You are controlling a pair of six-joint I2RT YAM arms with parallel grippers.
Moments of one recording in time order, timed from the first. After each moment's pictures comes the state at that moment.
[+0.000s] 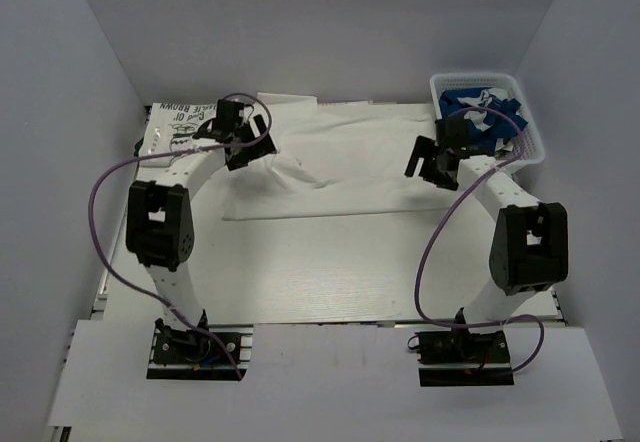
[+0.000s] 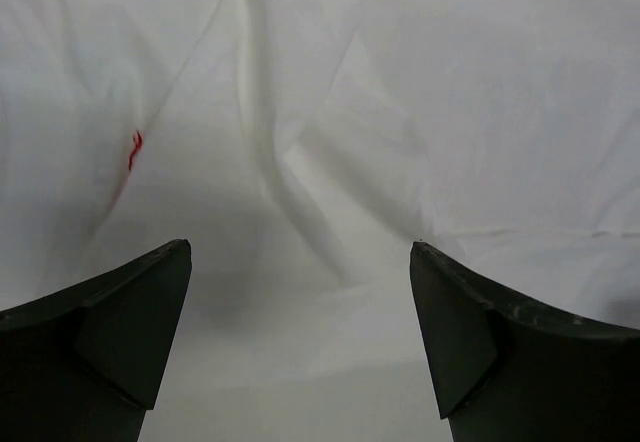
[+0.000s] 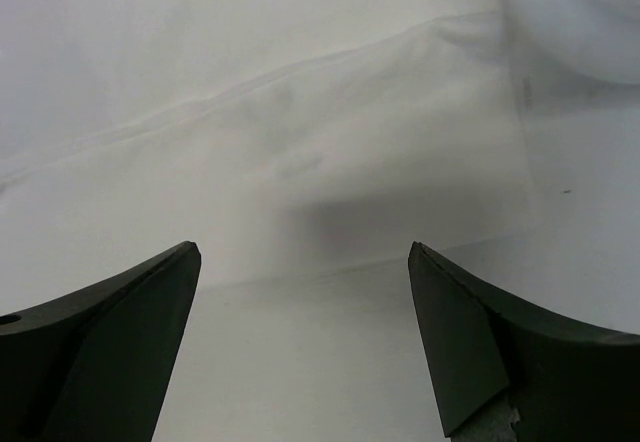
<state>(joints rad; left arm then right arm) -0.21 1.92 1.52 -0.41 0.04 -0.53 0.16 1.66 1.23 -0.49 0.06 0.40</state>
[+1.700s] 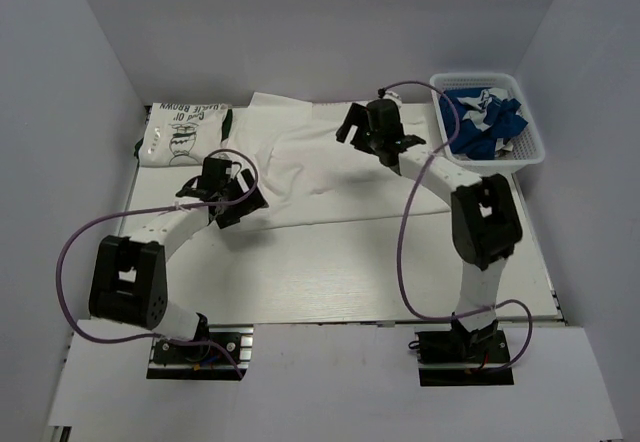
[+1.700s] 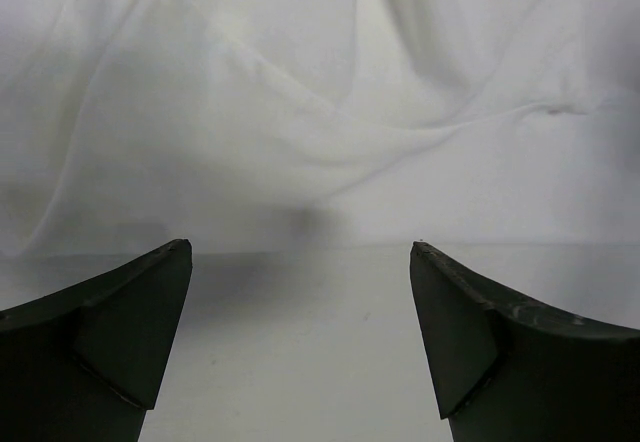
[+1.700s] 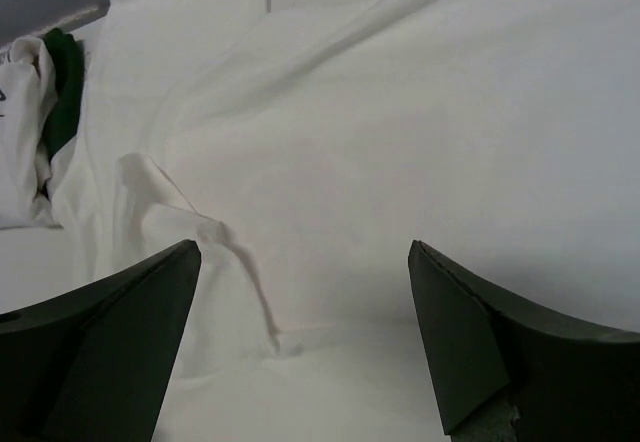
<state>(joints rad) -0.21 1.47 0.85 -0.31 0.08 -0.63 0.49 1.98 1.50 -0.05 0.08 0.65</state>
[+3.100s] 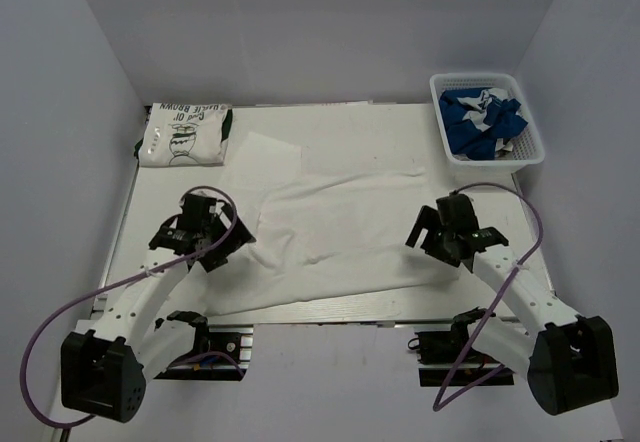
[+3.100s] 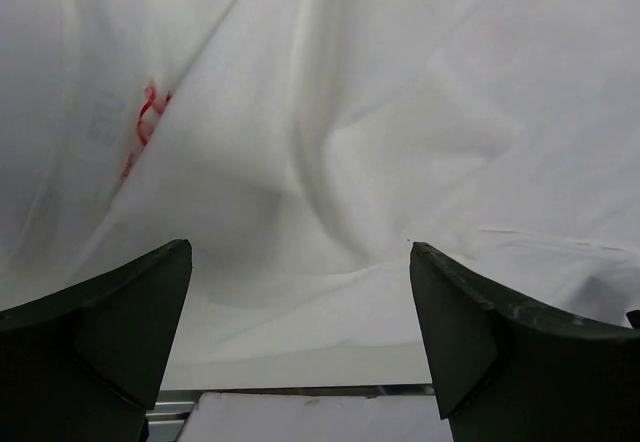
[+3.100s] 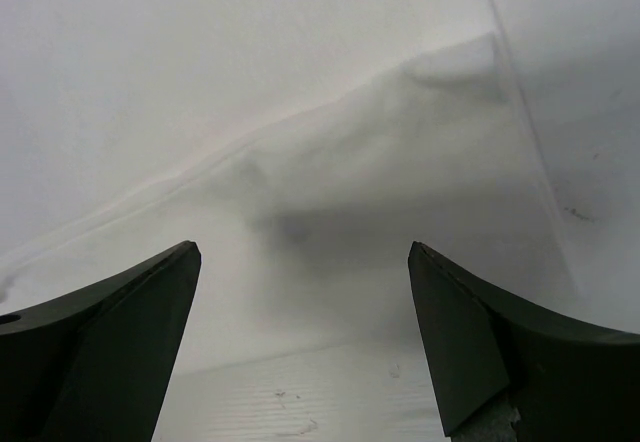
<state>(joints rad) -0.23 0.97 0.59 -0.66 0.05 -0.82 0.30 1.03 0.54 -0.54 0.05 0.65</state>
